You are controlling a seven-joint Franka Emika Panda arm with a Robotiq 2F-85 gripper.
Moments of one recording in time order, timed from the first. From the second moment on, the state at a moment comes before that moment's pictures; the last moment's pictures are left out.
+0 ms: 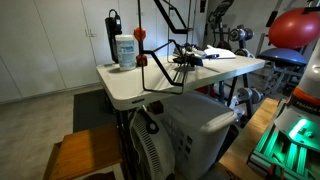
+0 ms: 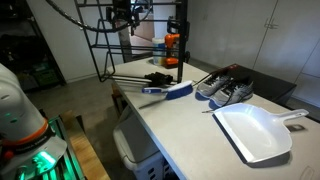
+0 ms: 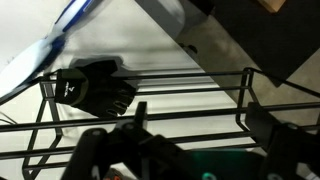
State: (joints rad) arm 0.07 -0.26 -0.09 -1.94 0.08 1.62 -0.60
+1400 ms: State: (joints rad) arm -0.10 -0.60 -0.07 -2.30 -0.15 1.71 -0.05
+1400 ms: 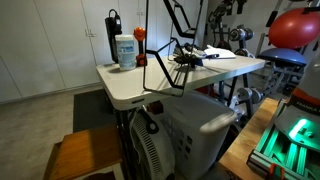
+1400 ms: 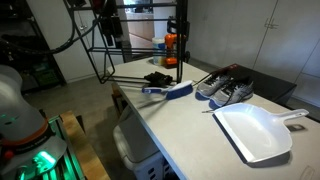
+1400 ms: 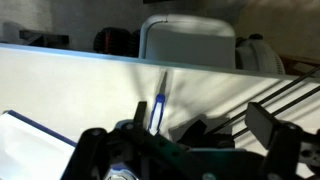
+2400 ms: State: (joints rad) arm -0.02 -0.61 -0.06 -2.29 -0.16 2.01 -0.22
